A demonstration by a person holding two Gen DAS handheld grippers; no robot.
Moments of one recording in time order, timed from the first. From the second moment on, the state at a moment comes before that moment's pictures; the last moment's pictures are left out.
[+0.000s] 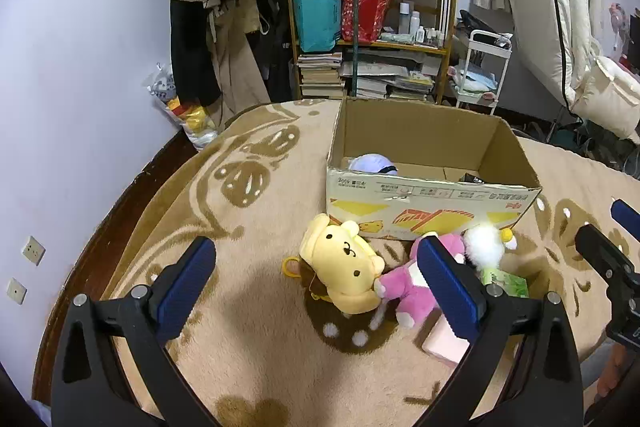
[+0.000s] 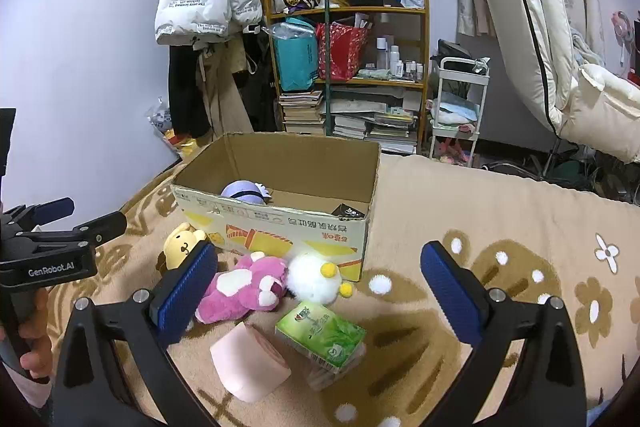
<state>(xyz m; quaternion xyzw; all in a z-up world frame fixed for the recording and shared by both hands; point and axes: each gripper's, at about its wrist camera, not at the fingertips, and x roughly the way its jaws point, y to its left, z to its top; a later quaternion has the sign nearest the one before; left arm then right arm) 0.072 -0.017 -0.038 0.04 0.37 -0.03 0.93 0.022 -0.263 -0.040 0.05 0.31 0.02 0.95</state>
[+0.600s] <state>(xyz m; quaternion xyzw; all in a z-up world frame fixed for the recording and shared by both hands) 0.105 -0.018 -0.071 0.05 0.43 -0.01 0.90 0.044 -0.264 -0.063 0.06 0.34 0.01 0.94</state>
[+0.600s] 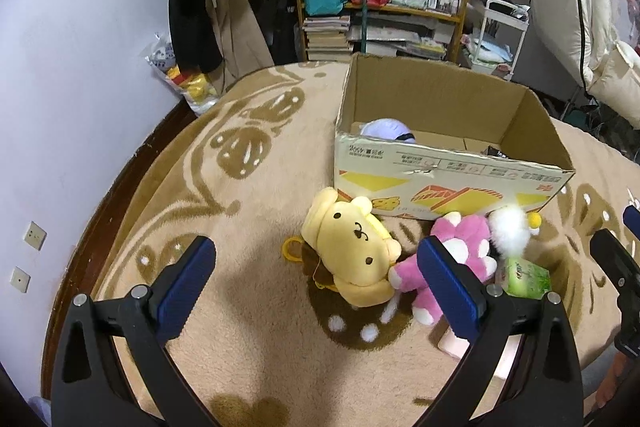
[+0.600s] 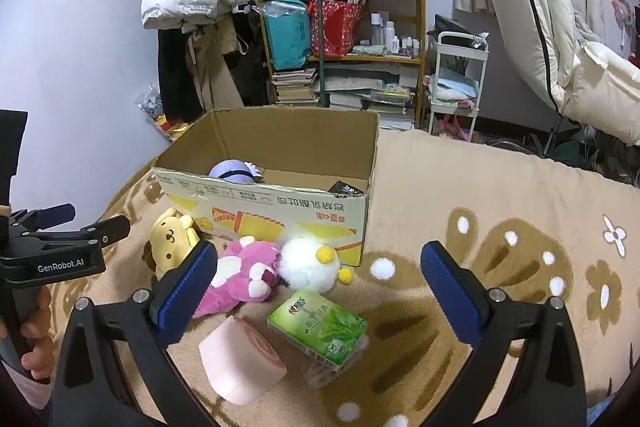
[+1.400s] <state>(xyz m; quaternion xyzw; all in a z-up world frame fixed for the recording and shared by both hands) 0.157 -0.033 -0.131 0.07 0.52 -0.02 0.85 0.106 -0.266 -0.124 0.09 0.43 0.00 0.90</state>
